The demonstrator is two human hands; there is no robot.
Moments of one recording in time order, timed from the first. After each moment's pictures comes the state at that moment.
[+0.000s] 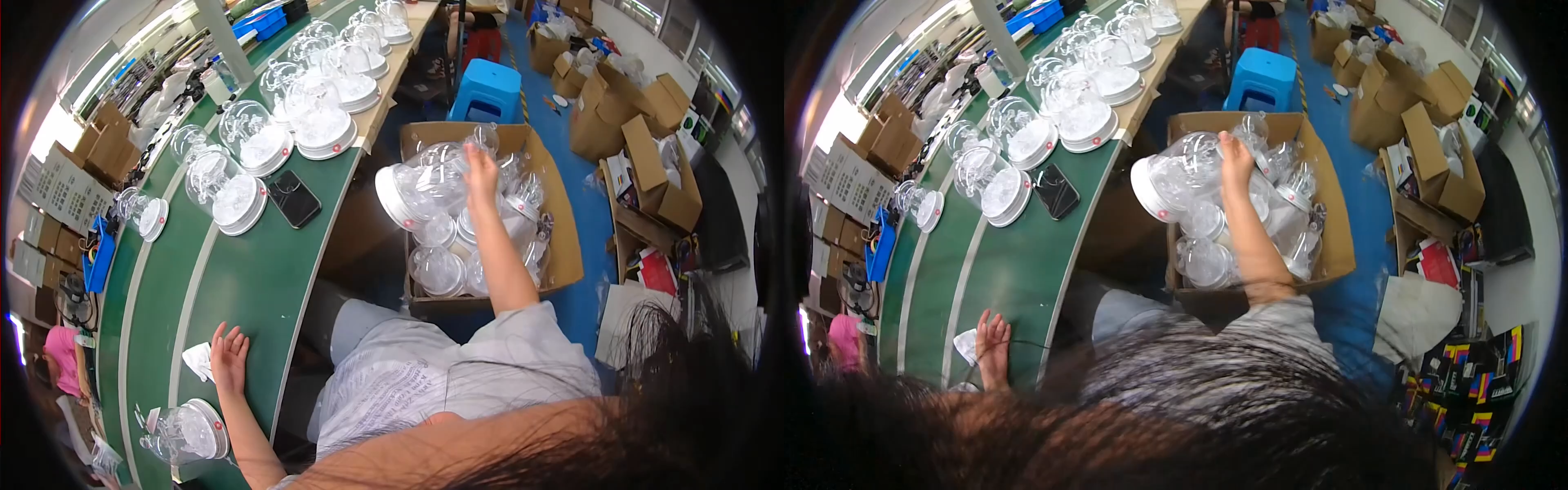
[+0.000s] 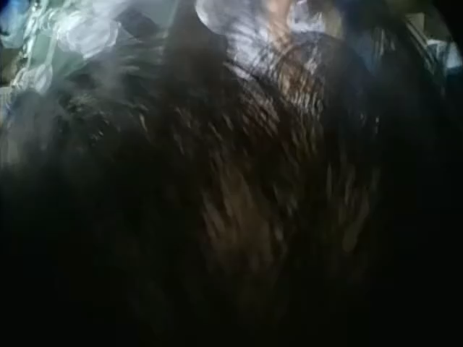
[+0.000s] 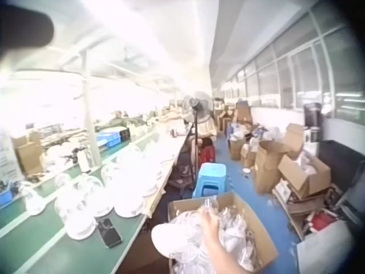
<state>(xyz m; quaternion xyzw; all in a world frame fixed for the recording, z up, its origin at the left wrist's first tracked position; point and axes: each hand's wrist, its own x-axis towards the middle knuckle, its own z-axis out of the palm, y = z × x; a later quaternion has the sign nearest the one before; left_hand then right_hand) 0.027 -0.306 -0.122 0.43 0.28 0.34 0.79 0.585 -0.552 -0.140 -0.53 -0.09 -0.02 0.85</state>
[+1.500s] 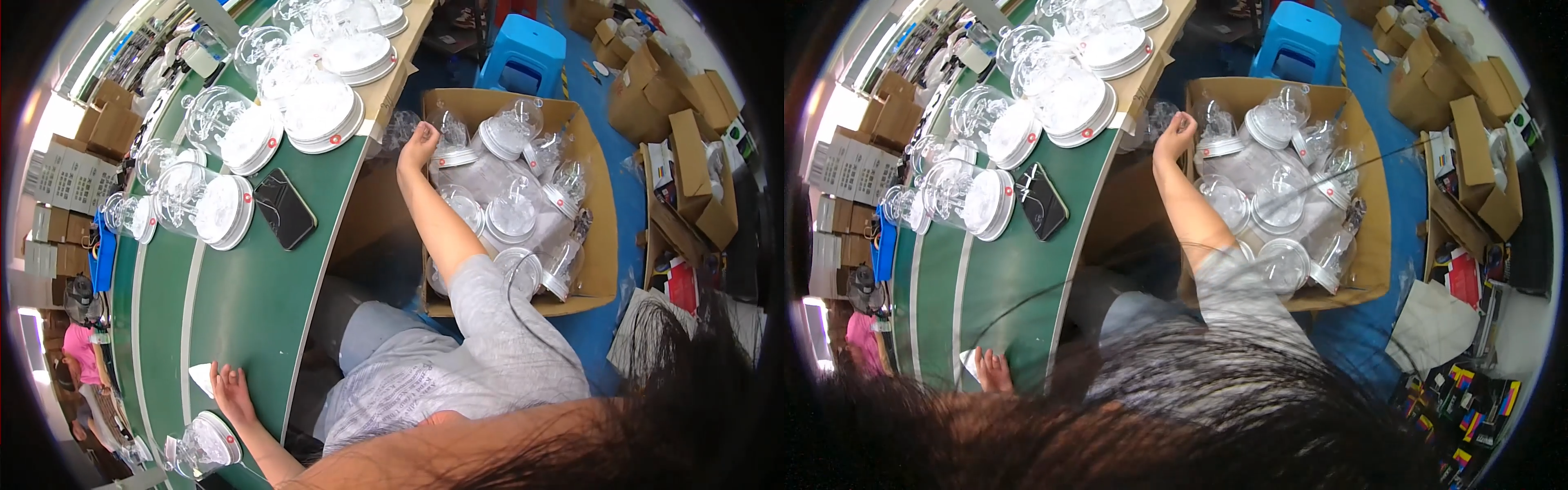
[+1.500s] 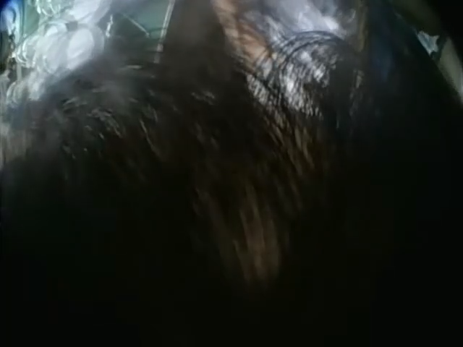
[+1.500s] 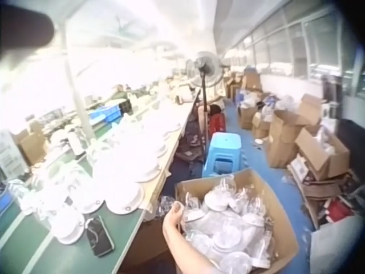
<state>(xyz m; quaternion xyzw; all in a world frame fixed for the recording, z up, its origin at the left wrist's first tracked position) 0.013 -0.319 -0.127 0.42 0.37 0.47 0.68 0.635 -0.307 -0.280 -0.56 0.08 -0.11 0.82</state>
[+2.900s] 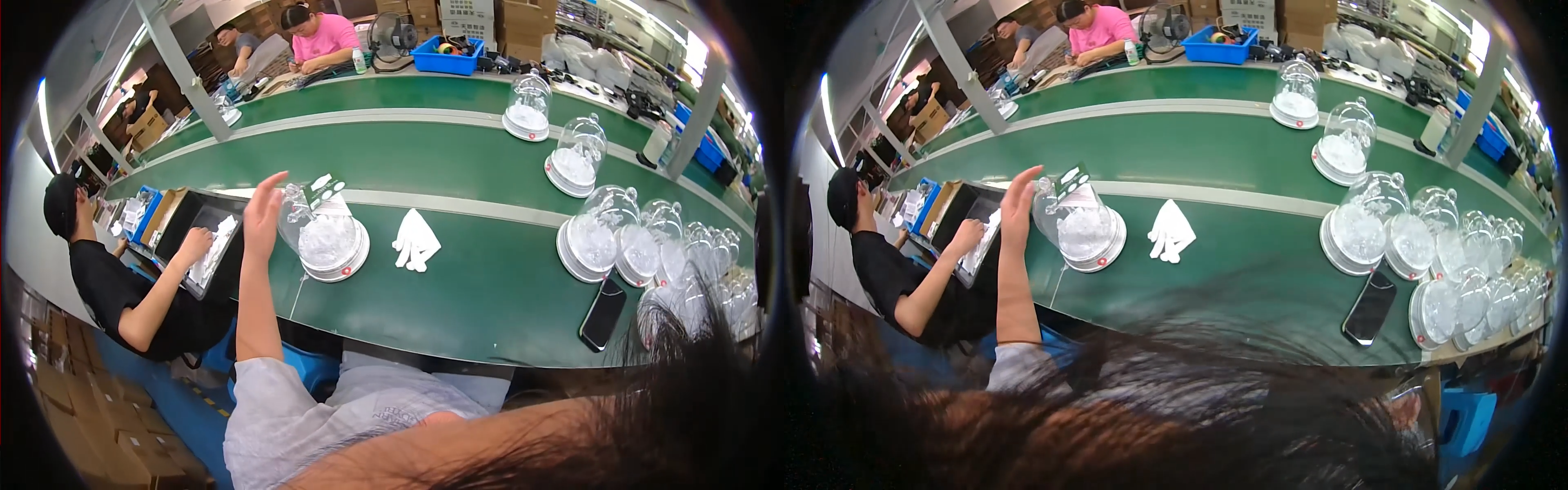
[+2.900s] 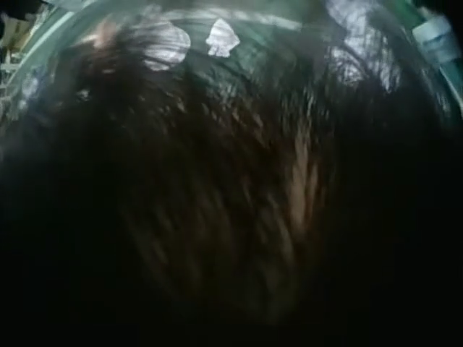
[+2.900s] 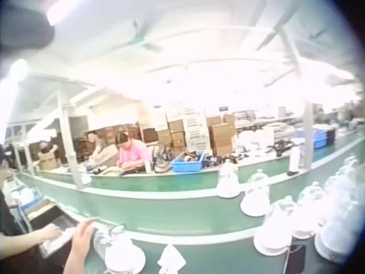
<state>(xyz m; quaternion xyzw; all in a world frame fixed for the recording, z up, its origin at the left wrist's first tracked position) -0.161 -0.380 0.026 0.55 0.60 0.57 0.07 0.504 -0.238 -0.289 -0.38 -0.53 0.05 0.76</state>
